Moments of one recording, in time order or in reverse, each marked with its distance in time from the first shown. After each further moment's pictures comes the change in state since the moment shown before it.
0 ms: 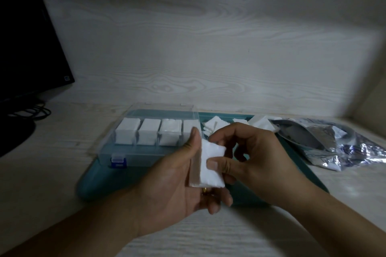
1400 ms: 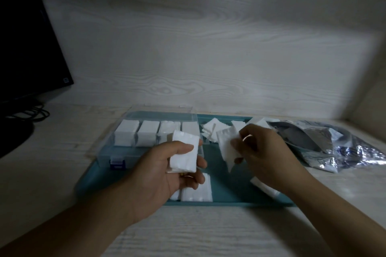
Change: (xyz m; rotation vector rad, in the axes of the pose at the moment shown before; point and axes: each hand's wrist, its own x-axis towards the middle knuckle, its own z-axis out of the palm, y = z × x) left_hand 0.002 0.009 -0.009 0.097 0.479 0.166; right_hand 0.015 0.026 -0.018 -0.363 0.122 0.236
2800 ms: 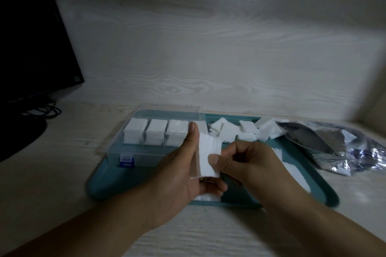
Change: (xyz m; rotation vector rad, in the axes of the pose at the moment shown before) left_hand -0.002 -0.008 0.007 -0.021 -0.147 -0.026; right_hand -0.027 -0.037 0.023 0.663 -0.201 0.080
